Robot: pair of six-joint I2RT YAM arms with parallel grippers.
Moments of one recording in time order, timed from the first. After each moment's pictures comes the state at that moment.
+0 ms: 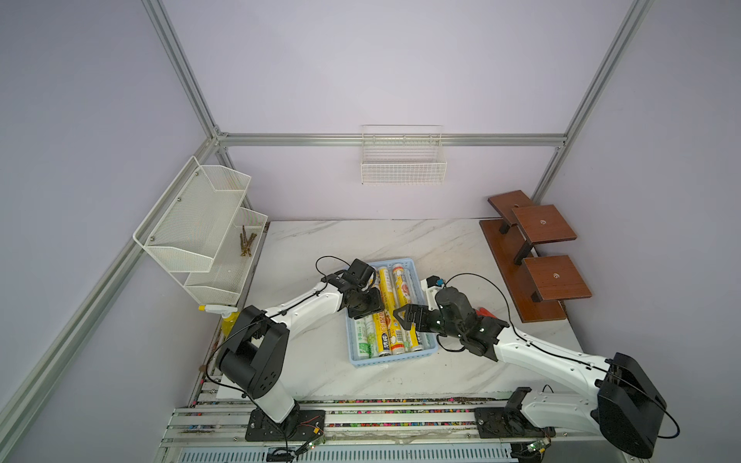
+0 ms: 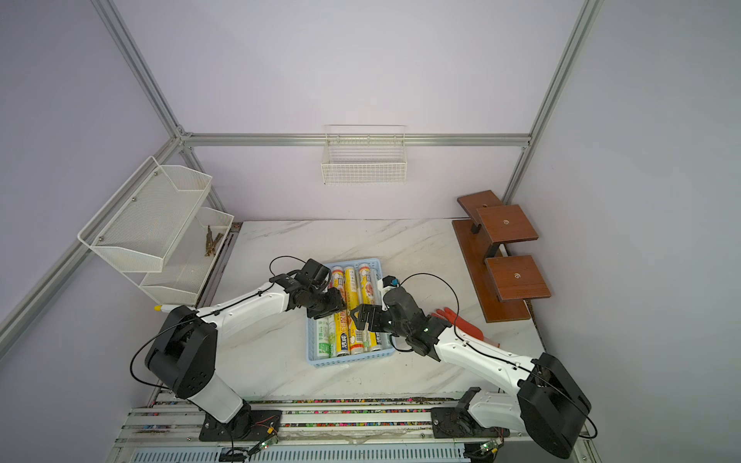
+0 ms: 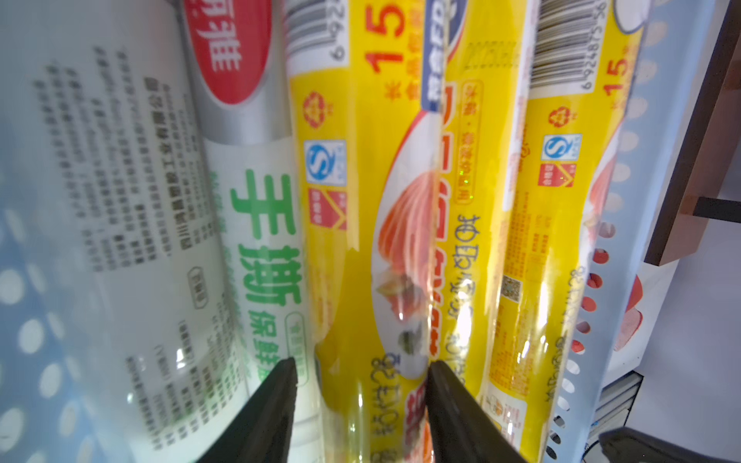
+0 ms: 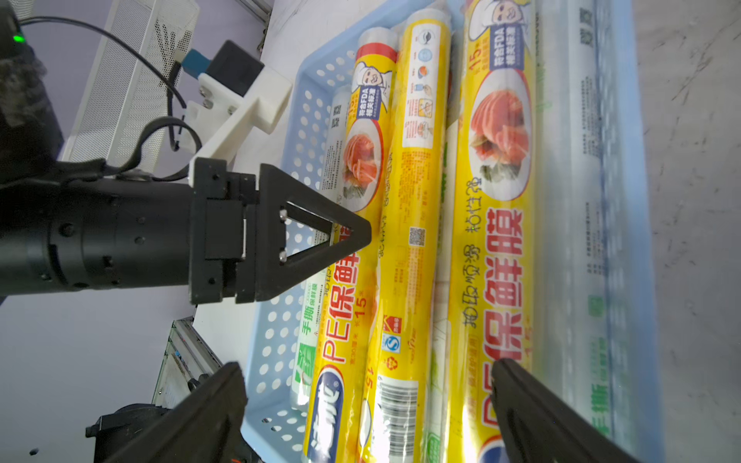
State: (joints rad) left arm -0.56 1.62 1.11 -0.59 0.19 -0.78; right arm 0.76 1.23 0.70 -0.06 -0.12 0.79
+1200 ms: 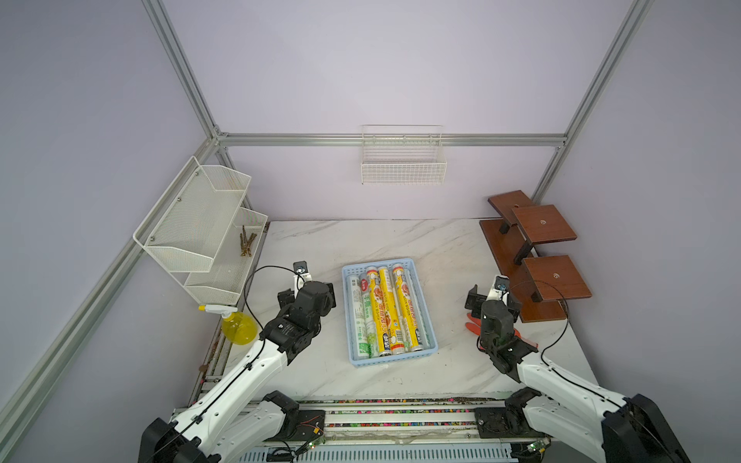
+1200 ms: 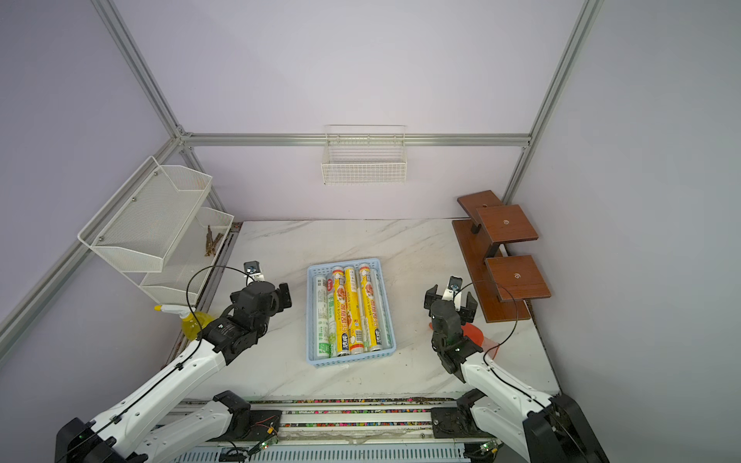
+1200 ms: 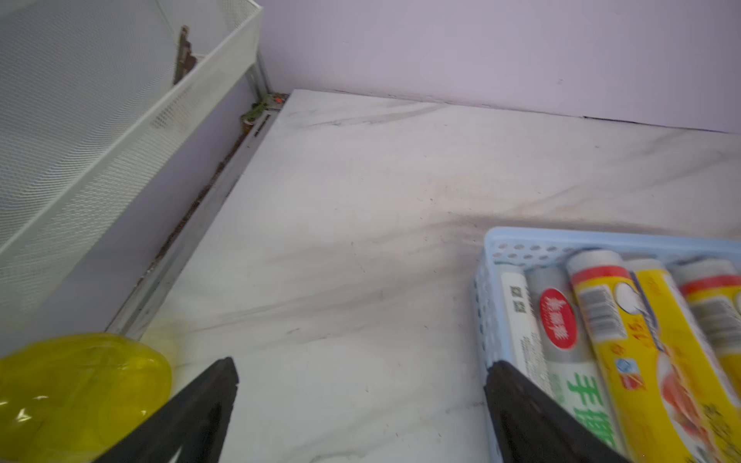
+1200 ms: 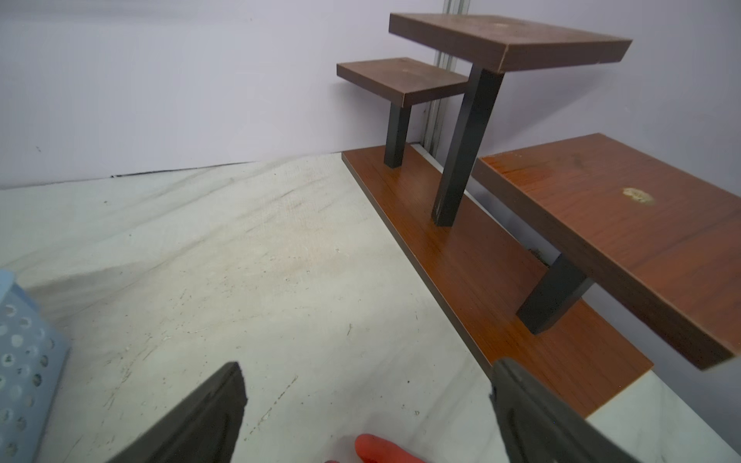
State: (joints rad) left arm -0.42 1.00 0.71 -0.32 -0.69 -0.34; right arm 0.39 1.06 0.32 0.42 0.73 0.17
